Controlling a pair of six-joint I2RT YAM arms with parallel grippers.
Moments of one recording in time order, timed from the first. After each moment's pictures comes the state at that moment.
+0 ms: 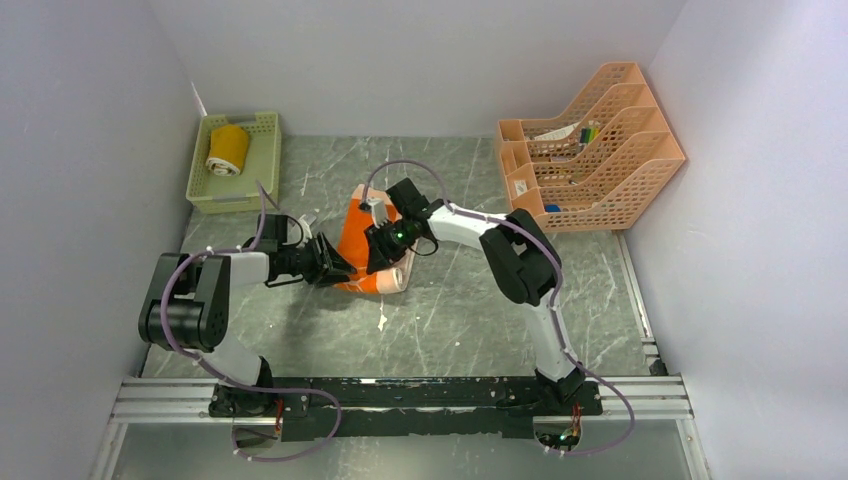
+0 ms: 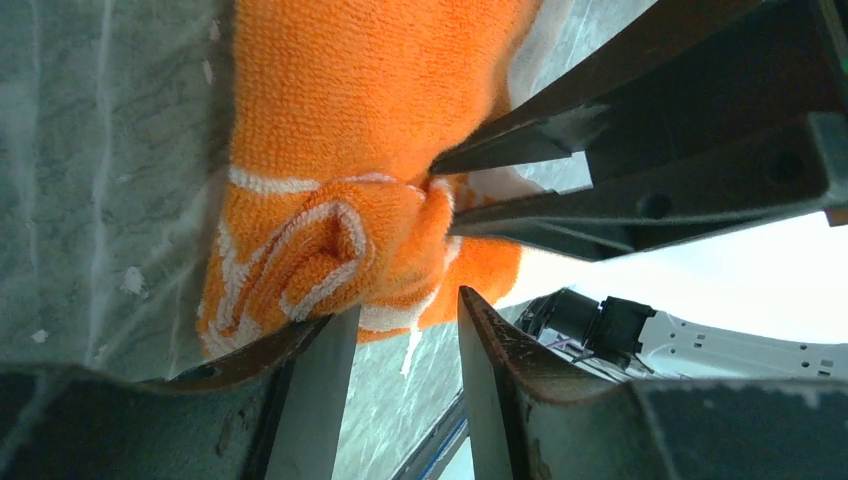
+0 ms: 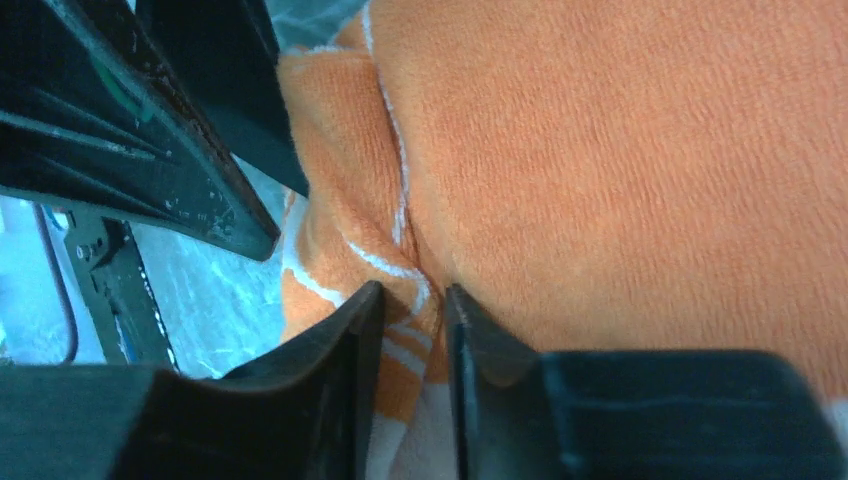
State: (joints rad) left arm -0.08 1.60 0.60 0.06 0.81 -0.63; right arm 0.70 2.21 1.54 -0.33 -0.73 0.04
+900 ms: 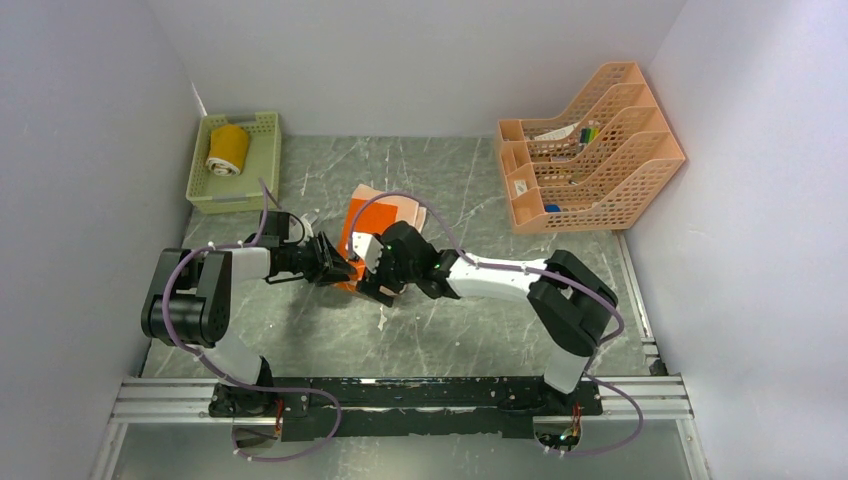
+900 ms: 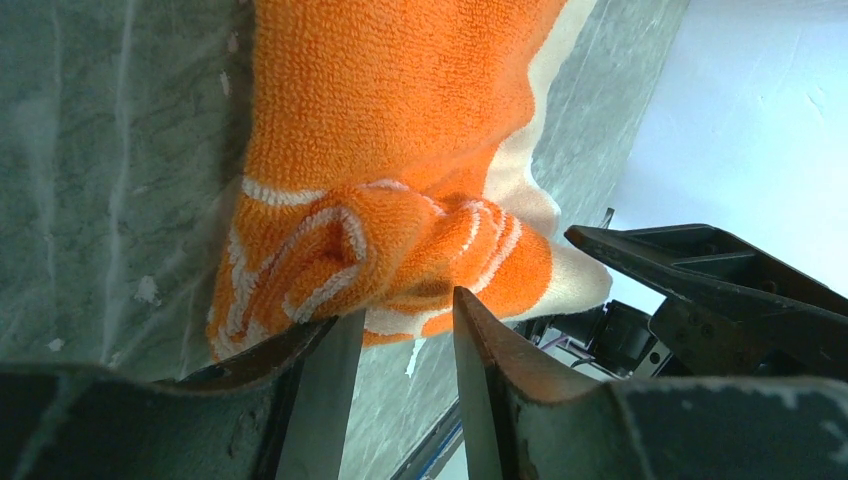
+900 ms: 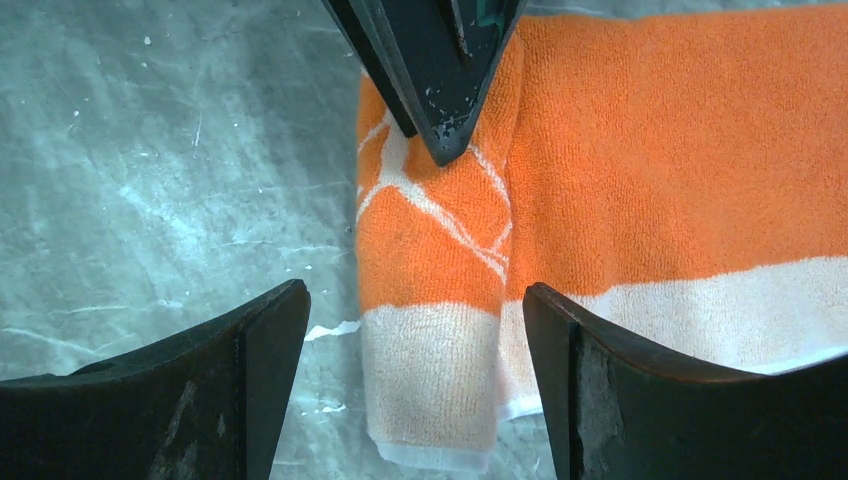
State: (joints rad) left arm -0.08 1.63 0.64 0.00 0.79 -0.61; right arm 0.96 1.74 1.04 0.04 -0.20 -0.34
